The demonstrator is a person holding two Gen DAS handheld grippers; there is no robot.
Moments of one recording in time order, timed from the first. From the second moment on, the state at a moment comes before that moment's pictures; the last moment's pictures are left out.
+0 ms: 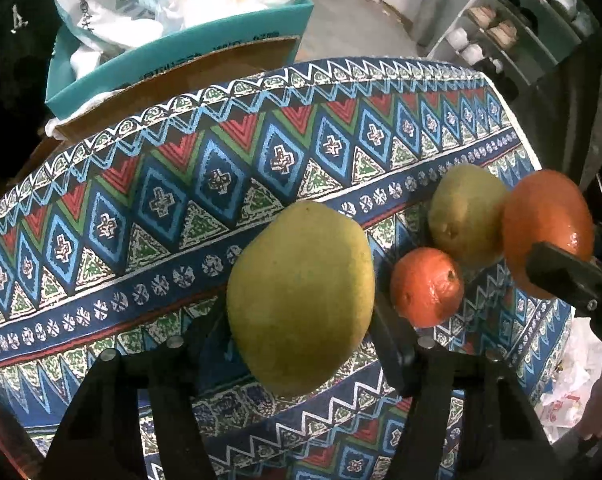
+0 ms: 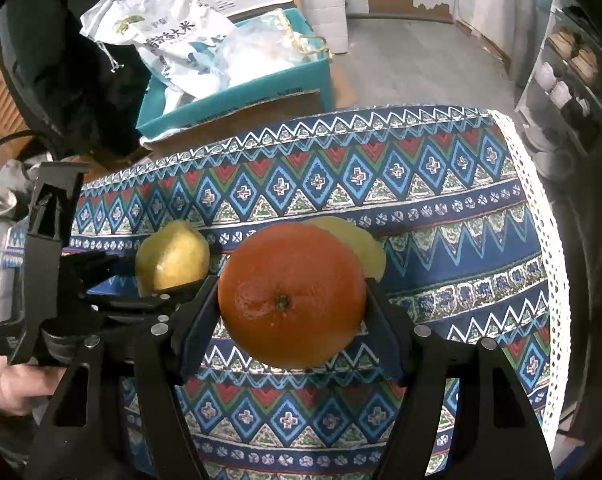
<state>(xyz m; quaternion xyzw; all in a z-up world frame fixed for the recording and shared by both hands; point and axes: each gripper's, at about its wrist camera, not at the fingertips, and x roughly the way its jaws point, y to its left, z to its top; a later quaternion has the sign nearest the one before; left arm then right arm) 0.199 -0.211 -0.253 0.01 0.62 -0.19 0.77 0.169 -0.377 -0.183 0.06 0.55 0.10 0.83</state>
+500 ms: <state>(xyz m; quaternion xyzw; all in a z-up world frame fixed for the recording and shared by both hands) 0.173 -0.177 -0.231 0.00 0.61 -0.16 0.78 0.163 -0.368 -0.167 0.05 0.53 0.11 0.84</state>
